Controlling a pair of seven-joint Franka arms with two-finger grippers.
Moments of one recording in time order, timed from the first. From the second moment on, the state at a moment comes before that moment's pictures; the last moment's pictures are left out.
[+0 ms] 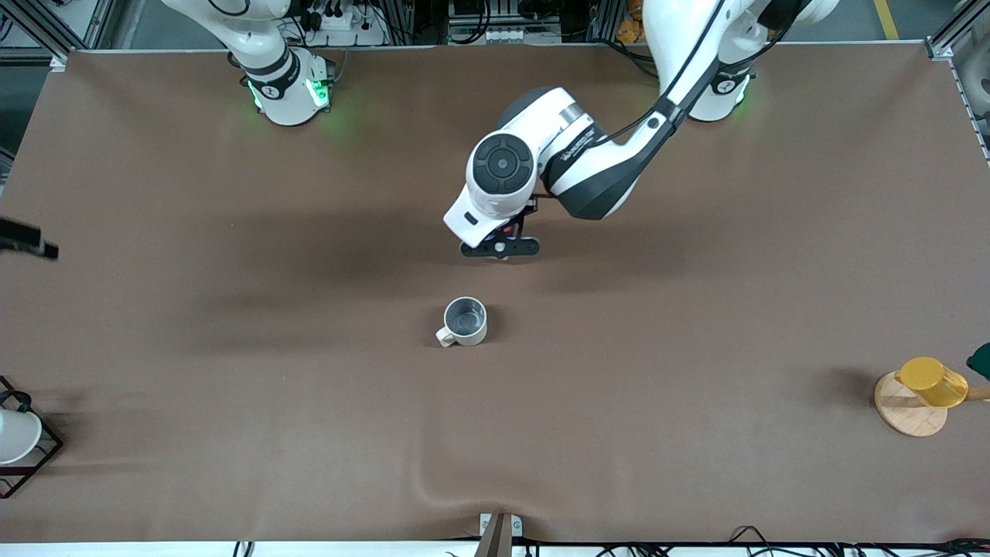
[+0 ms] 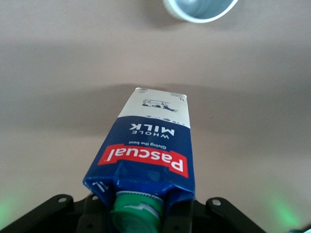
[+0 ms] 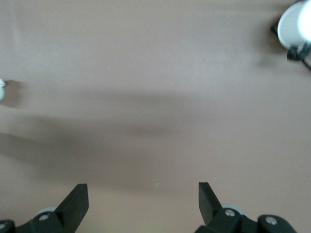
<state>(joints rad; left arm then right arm) -0.56 0.67 -0.34 -1.25 -0.07 1.76 -0.87 -0.11 0.21 -0.14 -1.33 0.12 1.43 -0.30</state>
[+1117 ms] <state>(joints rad) -0.66 0.74 -0.21 -1.24 -0.07 1.91 -0.91 0.00 0.02 -0.13 -1.55 0.05 1.58 -0.18</state>
